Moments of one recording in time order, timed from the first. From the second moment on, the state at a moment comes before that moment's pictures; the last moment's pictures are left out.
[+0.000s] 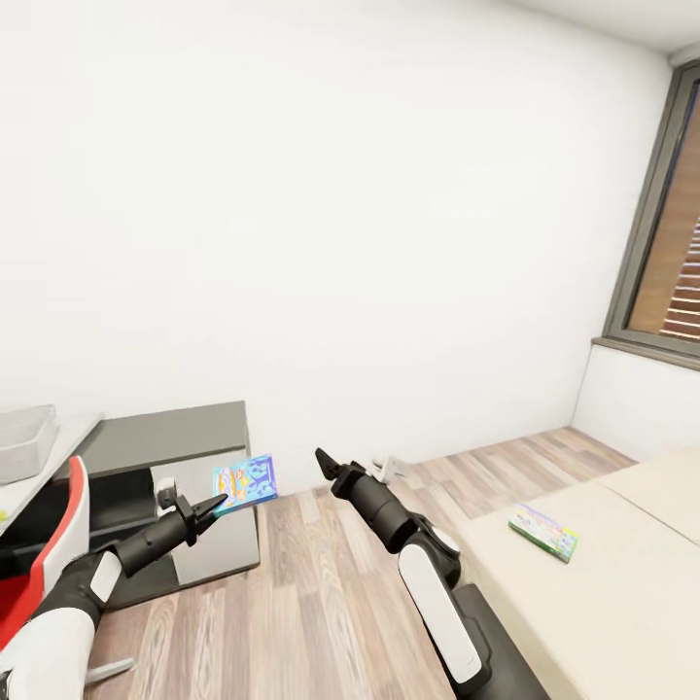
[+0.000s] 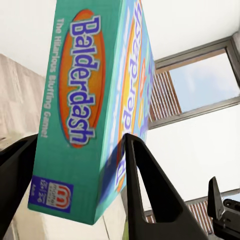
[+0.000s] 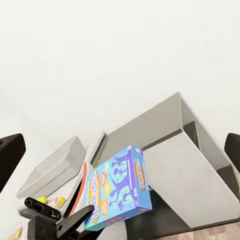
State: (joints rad) left arm -0.71 0.16 0.85 -0.46 -0.08 0.77 -1.20; right arm -0.37 0.16 0.38 -1.40 -0.73 0.27 -0.01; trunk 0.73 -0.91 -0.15
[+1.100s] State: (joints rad) left arm -0.71 0.16 0.85 -0.46 -0.08 0.77 -1.20; right arm -0.37 0.16 0.38 -1.40 -0.73 0.27 -0.01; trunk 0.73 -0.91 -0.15
